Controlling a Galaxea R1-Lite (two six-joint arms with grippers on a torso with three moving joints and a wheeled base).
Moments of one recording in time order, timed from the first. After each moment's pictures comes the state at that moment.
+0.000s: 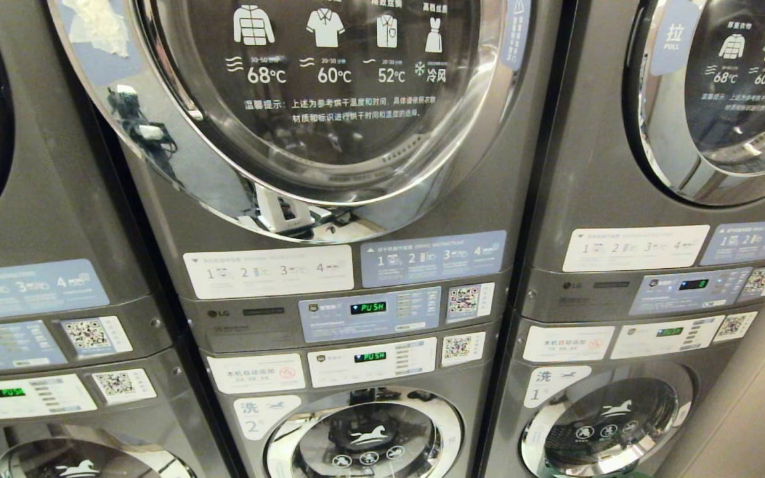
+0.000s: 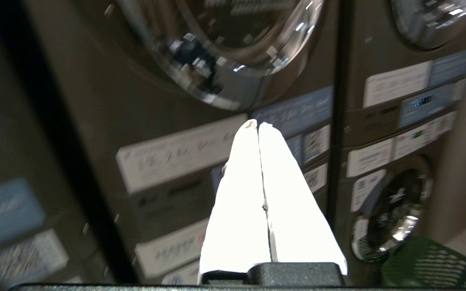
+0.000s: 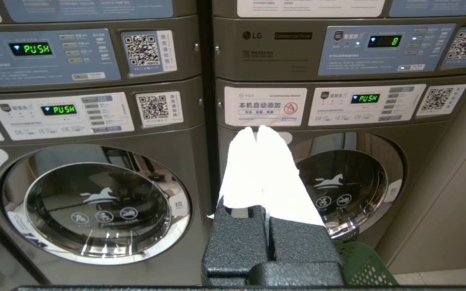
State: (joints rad) left arm -0.01 0.48 -0.61 -0.05 -0.39 0.06; right arm 0.01 0.00 0.00 0.00 0.00 0.01
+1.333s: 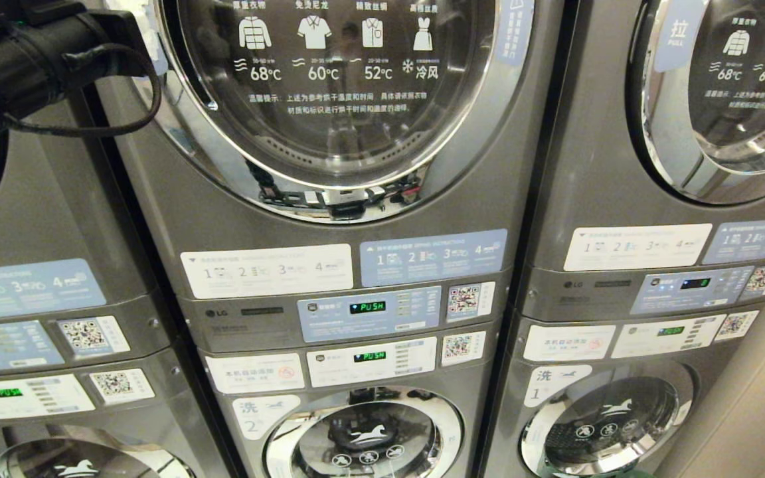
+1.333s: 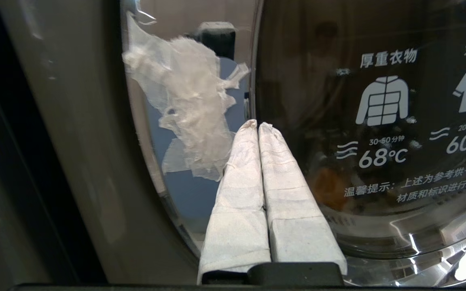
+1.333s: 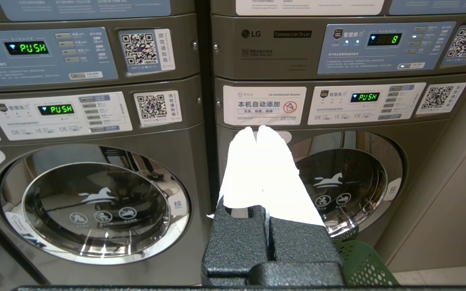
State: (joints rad) left arm -0.13 1.71 -1.58 -0.43 -0.03 0.15; right arm 0.01 0.00 0.00 0.00 0.00 0.01
